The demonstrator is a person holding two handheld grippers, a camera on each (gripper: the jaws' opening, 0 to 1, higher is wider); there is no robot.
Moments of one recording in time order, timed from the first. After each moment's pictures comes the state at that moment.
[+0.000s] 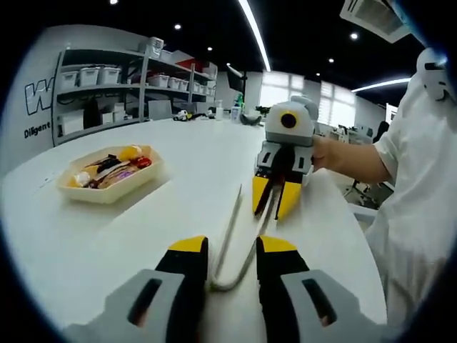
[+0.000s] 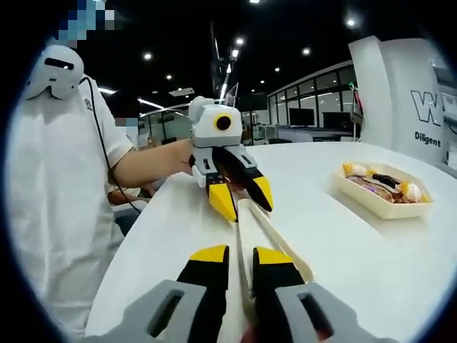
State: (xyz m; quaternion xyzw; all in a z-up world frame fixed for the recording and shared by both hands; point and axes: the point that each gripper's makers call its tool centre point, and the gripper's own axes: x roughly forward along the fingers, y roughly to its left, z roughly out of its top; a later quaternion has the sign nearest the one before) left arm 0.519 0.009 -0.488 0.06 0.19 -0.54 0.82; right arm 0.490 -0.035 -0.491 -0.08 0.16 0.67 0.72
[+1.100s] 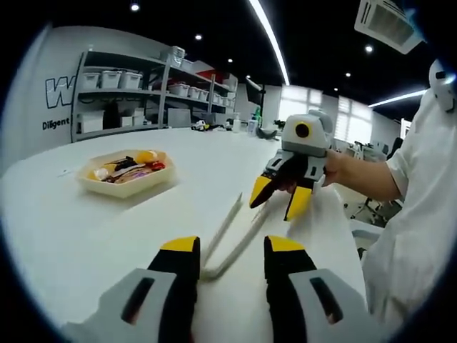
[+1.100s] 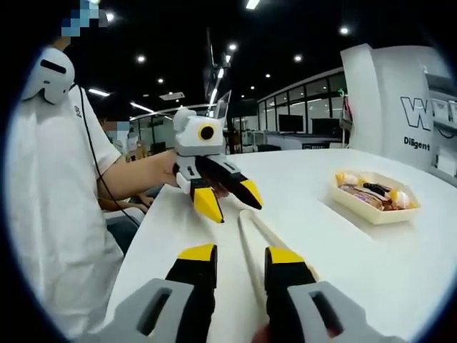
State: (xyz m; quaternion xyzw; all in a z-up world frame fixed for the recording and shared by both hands) left arm 0.503 0.020 -0.475 0.02 0.17 -0.49 0.85; right arm 0.482 -0.036 -0.475 -0.08 0.14 0.64 0.75
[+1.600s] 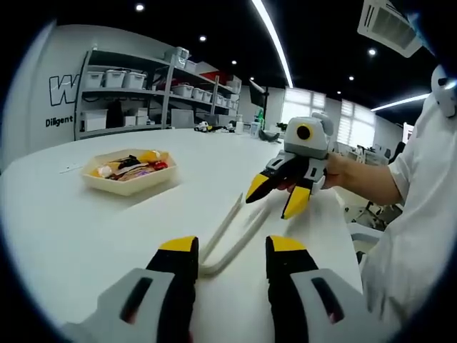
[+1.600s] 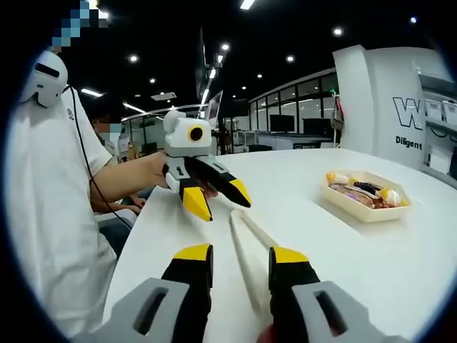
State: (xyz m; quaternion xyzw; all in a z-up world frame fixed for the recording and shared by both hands) left arm 0.502 0.023 -0.476 0.01 0.17 -0.48 0.86; right arm 0.491 -0.041 -0.476 -0.08 0.14 0.62 0.77
